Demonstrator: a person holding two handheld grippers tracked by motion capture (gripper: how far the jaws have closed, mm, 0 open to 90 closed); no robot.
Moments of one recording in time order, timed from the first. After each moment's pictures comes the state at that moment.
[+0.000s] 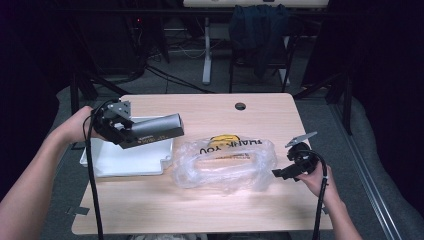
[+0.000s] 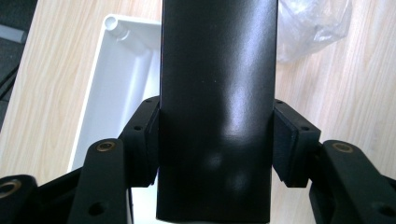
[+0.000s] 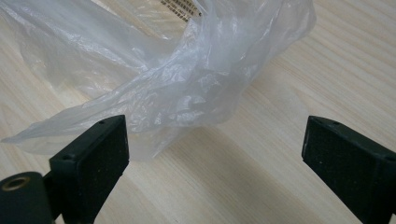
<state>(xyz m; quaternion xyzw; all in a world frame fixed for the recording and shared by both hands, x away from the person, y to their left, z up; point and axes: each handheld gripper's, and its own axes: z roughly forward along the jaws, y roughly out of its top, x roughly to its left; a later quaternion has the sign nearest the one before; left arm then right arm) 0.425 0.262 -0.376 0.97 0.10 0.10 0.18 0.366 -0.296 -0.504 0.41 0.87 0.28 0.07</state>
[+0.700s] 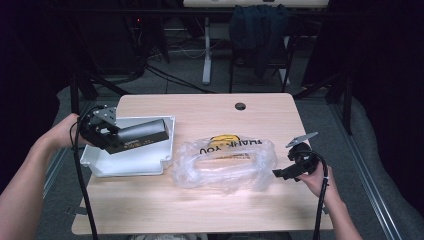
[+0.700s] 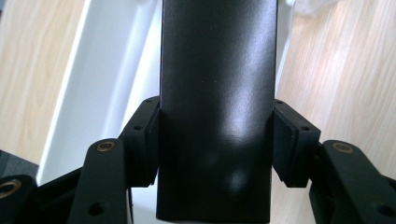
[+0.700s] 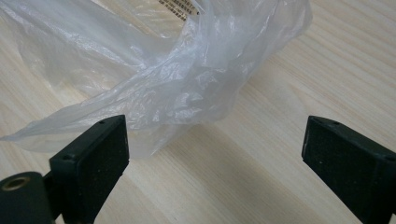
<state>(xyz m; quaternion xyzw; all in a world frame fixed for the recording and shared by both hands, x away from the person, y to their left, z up) 0.431 0.307 -0.406 0.97 0.13 0.09 0.17 0.365 -0.297 -0.503 0.41 0.87 0.27 0.07</state>
